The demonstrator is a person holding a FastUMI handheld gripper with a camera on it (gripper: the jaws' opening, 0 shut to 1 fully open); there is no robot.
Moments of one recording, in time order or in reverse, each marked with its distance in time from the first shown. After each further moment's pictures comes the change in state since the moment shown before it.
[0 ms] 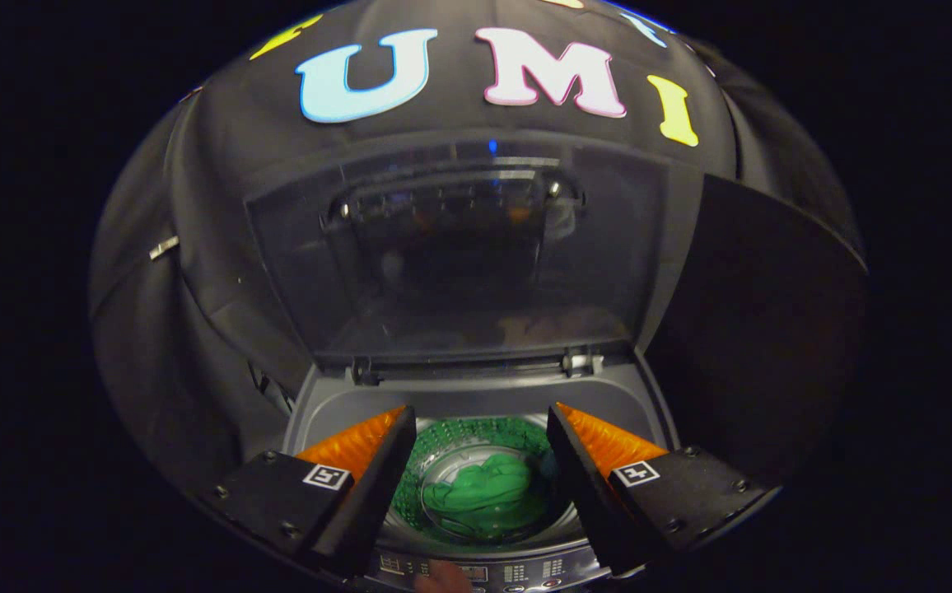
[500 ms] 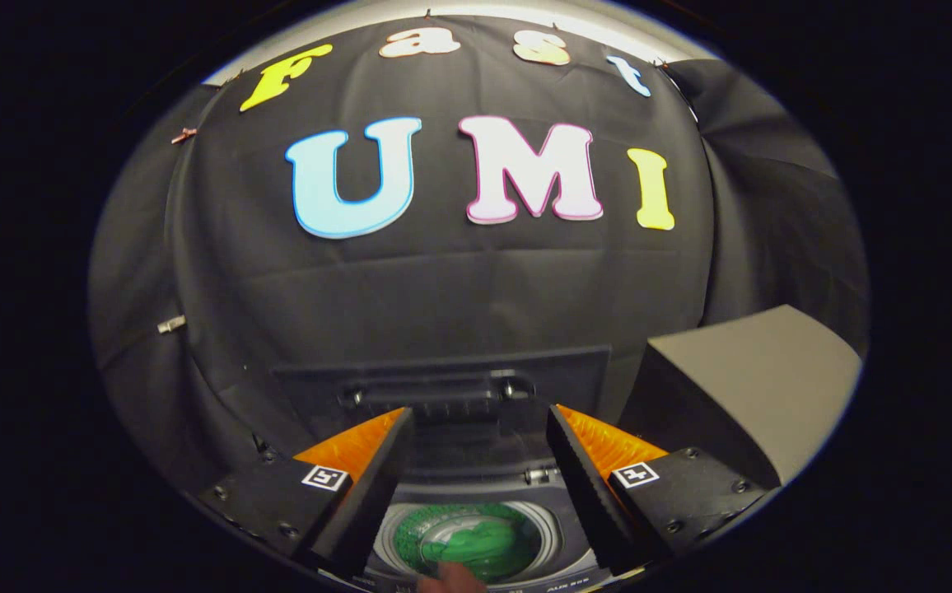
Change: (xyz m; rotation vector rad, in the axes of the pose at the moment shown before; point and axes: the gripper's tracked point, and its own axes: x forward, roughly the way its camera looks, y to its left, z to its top) arm -0.047 -0.004 0.165 0.011 -0.274 0.005
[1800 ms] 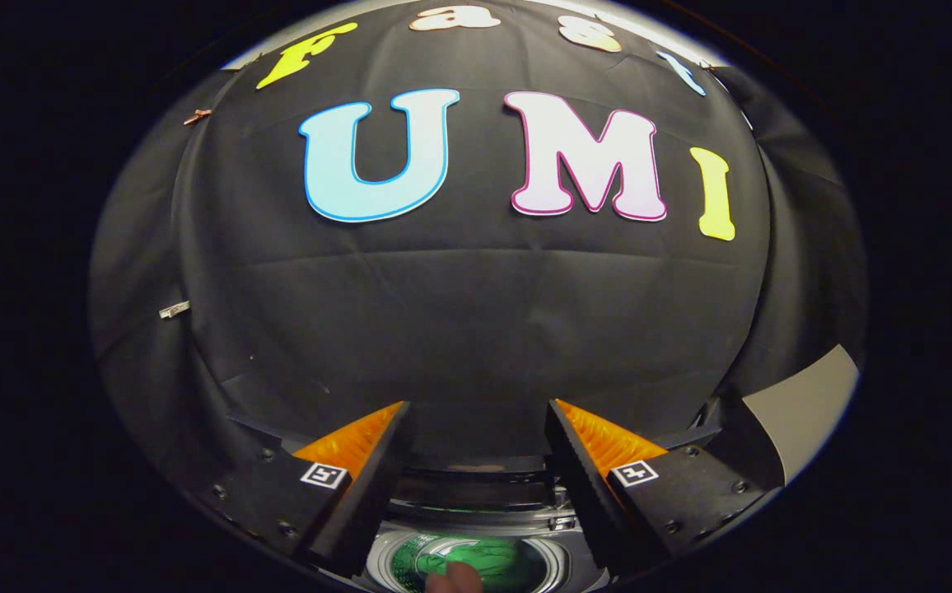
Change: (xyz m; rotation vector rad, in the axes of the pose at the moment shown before) arm 0.074 0.027 -0.016 -0.092 0.084 0.094
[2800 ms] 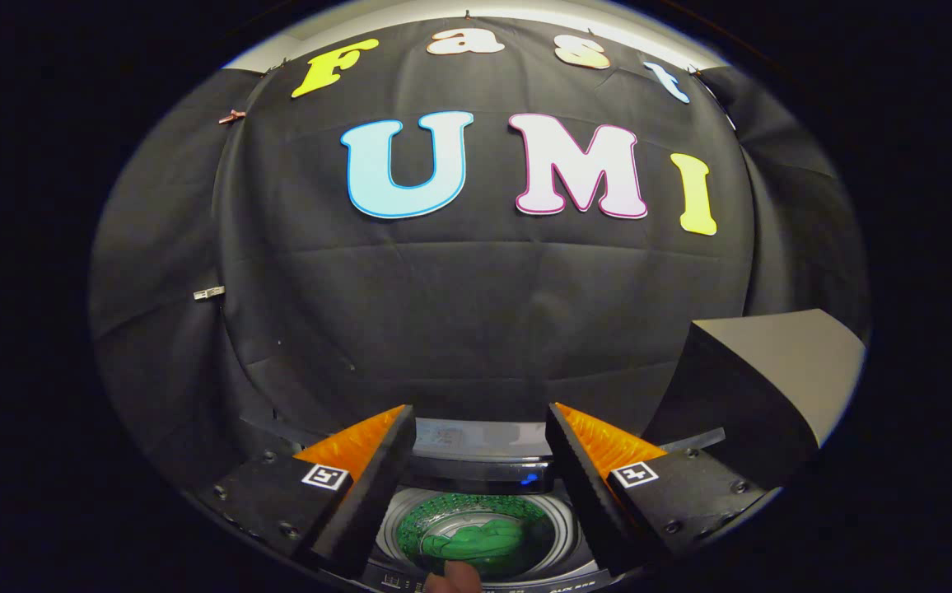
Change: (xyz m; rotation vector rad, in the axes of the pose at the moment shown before) arm -0.098 0.007 -0.066 0.014 -0.049 0.030
